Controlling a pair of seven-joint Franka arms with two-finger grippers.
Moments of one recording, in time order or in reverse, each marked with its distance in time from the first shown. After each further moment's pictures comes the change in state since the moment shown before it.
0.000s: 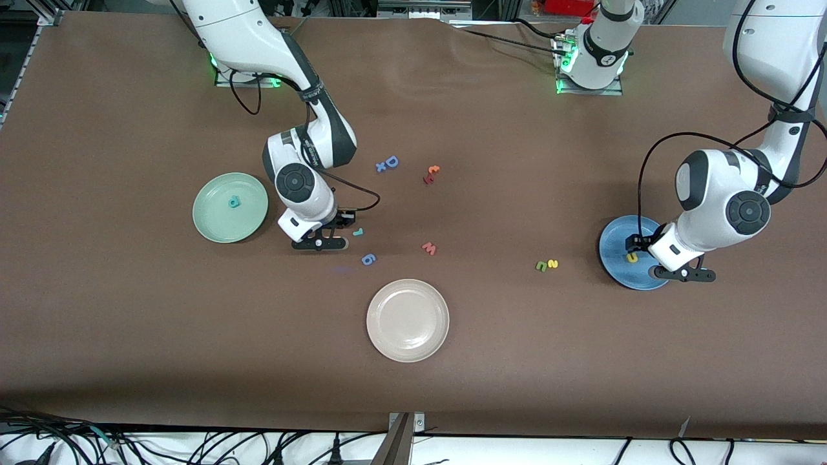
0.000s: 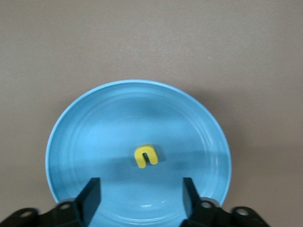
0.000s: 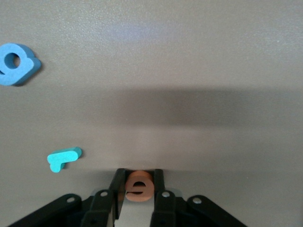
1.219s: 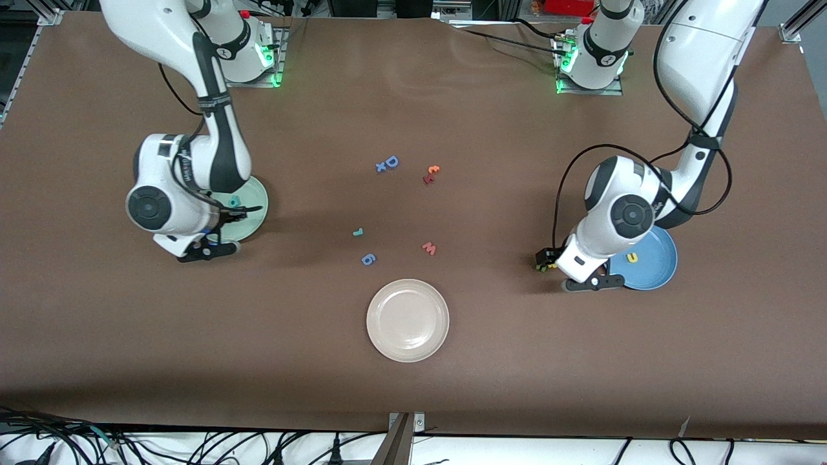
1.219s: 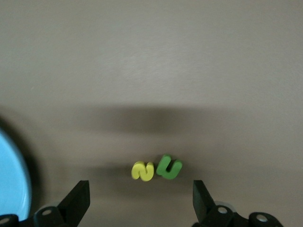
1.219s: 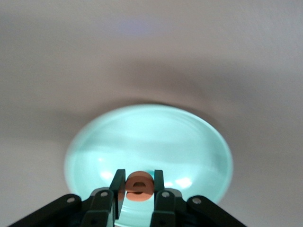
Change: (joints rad) left arm -0.209 0.127 -0.123 0.160 0.060 0.019 -0.465; right arm -0.011 -0.119 -0.441 -0.086 0.000 -0.349 -0.618
